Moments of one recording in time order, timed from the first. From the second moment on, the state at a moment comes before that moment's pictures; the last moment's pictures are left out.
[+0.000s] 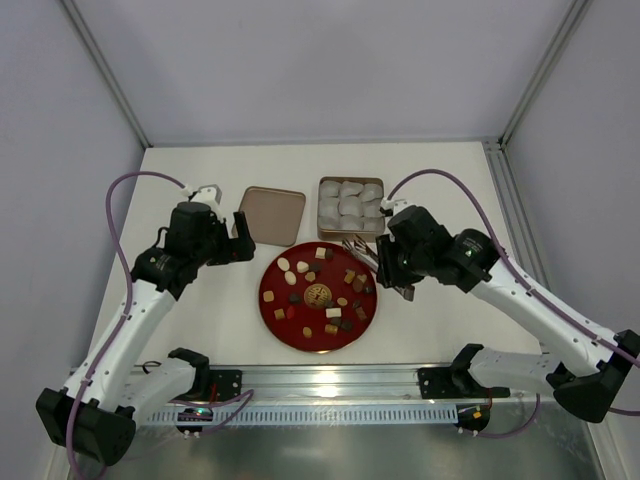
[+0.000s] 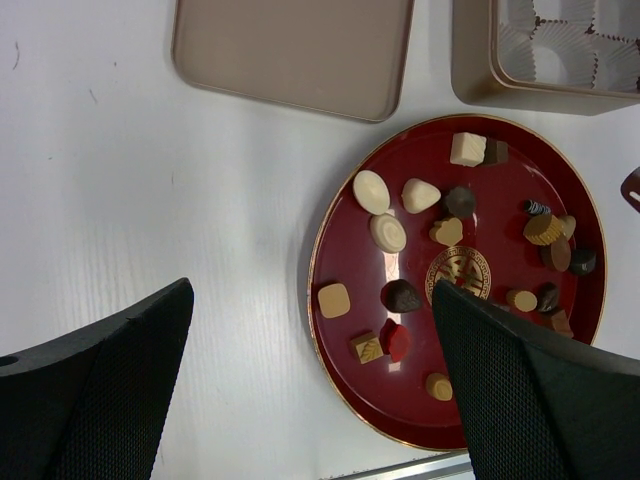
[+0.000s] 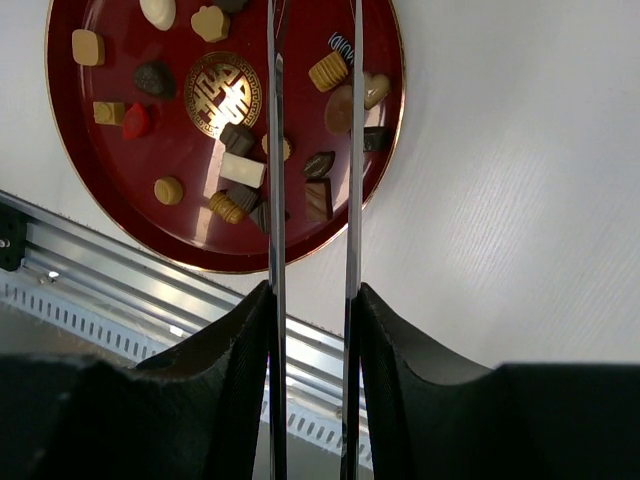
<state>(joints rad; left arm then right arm) -0.33 0.96 0.96 -0.70 -0.04 -0.37 0.78 1.11 1.21 -1.03 0.11 0.48</state>
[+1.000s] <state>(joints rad) -0.33 0.96 0.96 -0.70 -0.03 -0.37 0.85 1.24 1.12 -1.02 0.10 0.47</state>
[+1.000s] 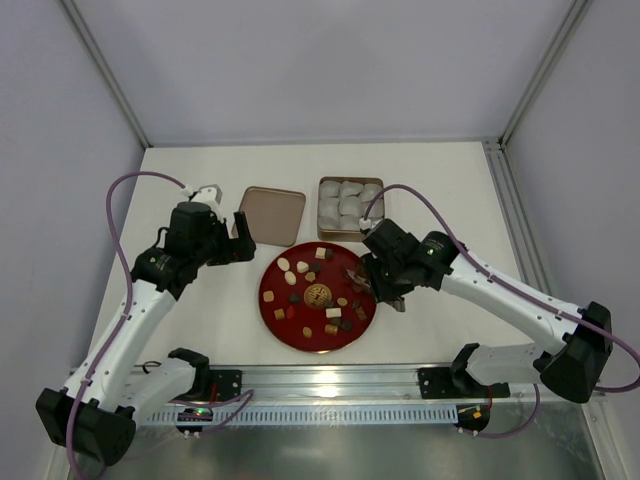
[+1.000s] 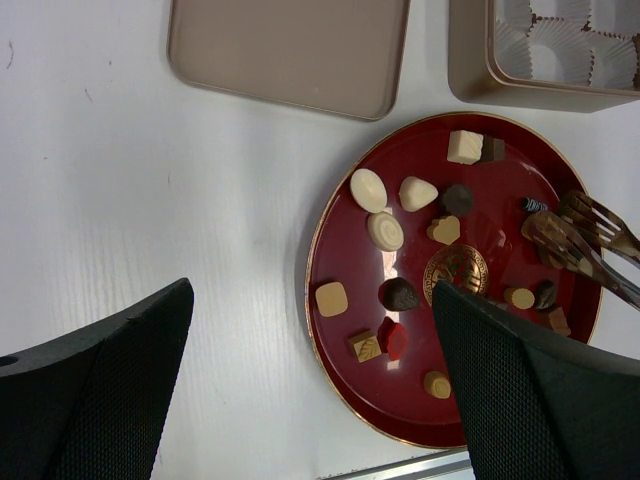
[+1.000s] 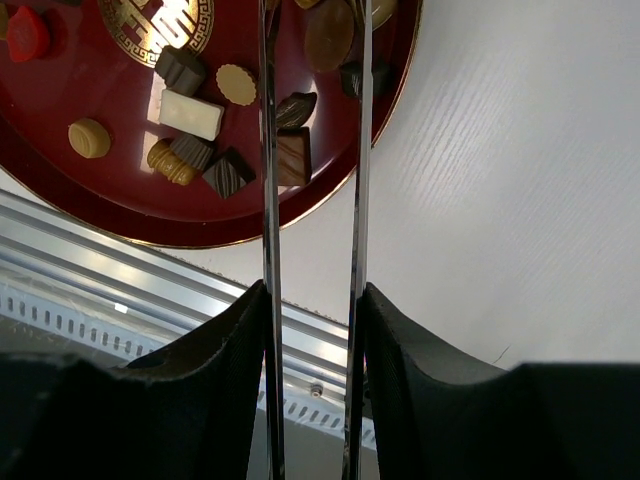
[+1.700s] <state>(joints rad) -0.33 0.96 0.96 -0.70 -0.02 -0.37 0.88 1.28 1.11 -1.02 0.09 0.46</state>
